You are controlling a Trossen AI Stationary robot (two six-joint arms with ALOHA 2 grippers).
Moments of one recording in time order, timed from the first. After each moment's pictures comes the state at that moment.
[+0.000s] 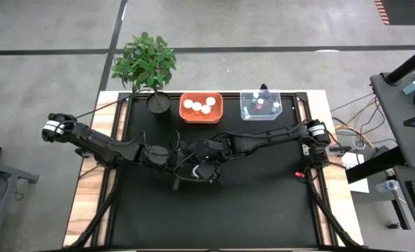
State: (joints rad) left arm -0.22 1.27 0.60 0.34 -0.09 -0.09; right arm 0.11 1.97 1.69 -0.57 -0.18 -0.75
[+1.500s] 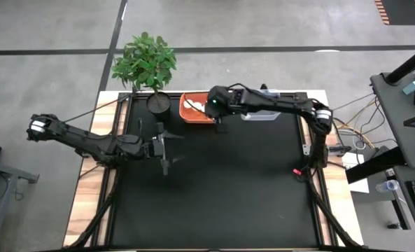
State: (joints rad) left arm -0.22 0.92 0.53 0.28 -0.40 0.30; right arm -0.31 1.91 1.70 -0.74 0.15 -0.48
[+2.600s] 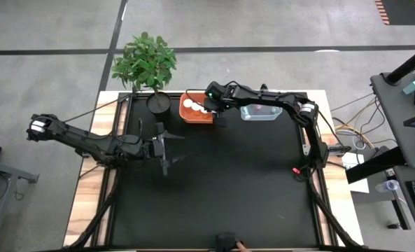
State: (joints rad) left arm -0.22 0.92 0.53 0.28 -0.40 0.30; right arm -0.45 2.09 1.69 -0.64 0.07 -0.52
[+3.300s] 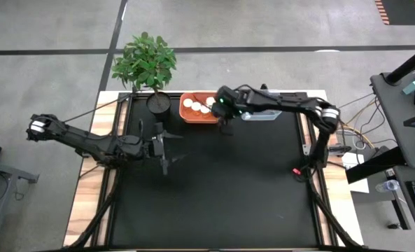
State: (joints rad) left arm -0.22 0.91 0.52 0.25 -0.43 0.27; right arm -0.36 1.84 1.51 -0.65 -0.03 -0.37
